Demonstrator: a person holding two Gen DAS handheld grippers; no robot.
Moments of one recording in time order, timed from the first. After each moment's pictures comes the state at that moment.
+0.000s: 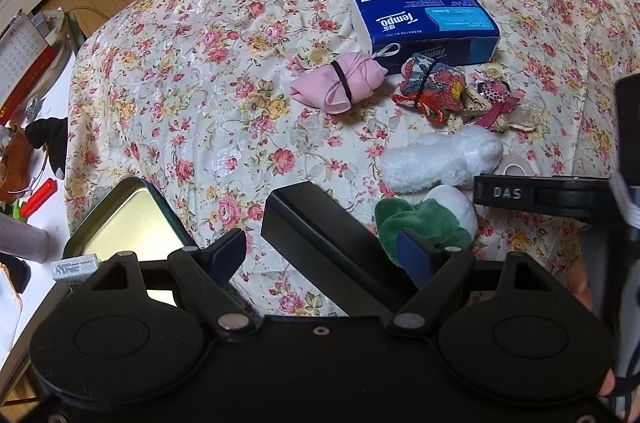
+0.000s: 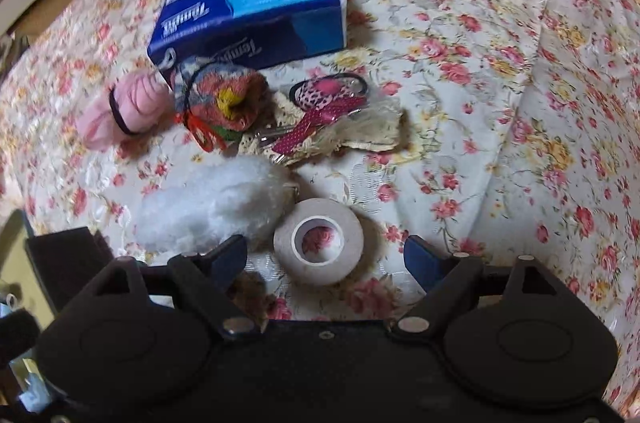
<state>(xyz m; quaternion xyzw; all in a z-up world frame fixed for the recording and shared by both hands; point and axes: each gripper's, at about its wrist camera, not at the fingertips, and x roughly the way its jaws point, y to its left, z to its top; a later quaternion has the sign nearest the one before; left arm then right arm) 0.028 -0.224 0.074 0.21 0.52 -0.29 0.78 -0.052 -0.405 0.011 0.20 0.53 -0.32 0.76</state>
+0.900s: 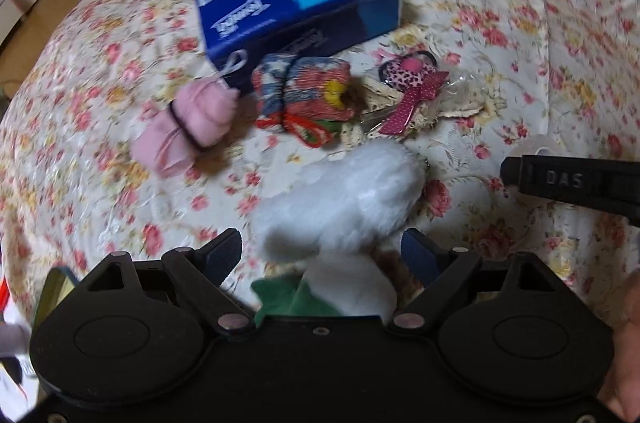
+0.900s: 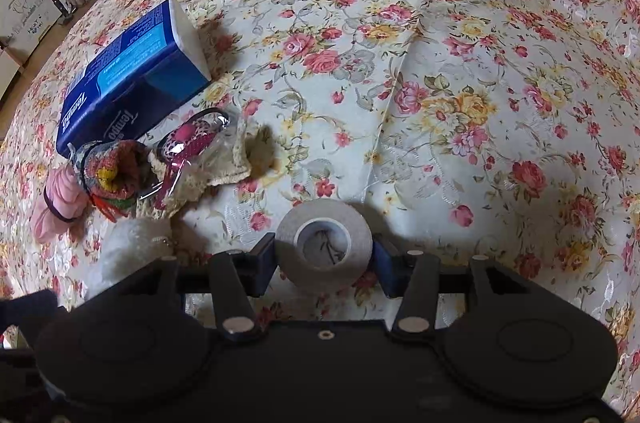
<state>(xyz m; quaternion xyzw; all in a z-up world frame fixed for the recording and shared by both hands) 0.011 -0.341 0.016 0.30 0.50 -0.37 0.73 -0.115 -0.479 0.003 0.32 0.46 -0.39 0.73</state>
